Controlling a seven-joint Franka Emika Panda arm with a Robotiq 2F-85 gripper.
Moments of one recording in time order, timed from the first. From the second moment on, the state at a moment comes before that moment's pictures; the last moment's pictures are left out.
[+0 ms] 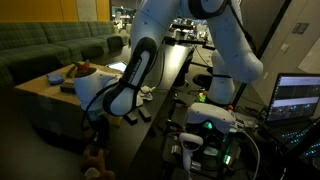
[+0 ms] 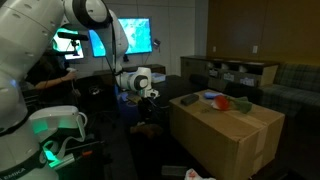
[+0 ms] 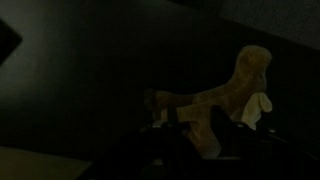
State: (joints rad) arm 0.52 0.67 0.09 -2.01 -0.10 2.58 0.37
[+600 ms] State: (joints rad) arm 0.54 0.61 -0.06 -2.15 -0.17 2.69 0.51
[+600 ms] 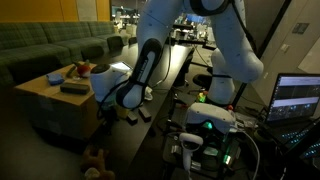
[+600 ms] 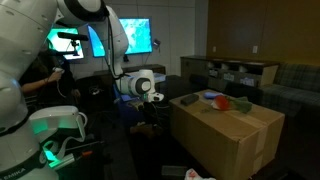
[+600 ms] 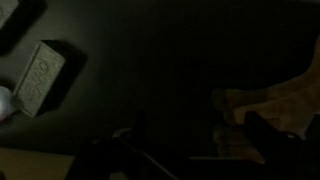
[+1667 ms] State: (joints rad) arm 0.29 0.65 -0.13 -2.39 -0.01 3.07 0.46
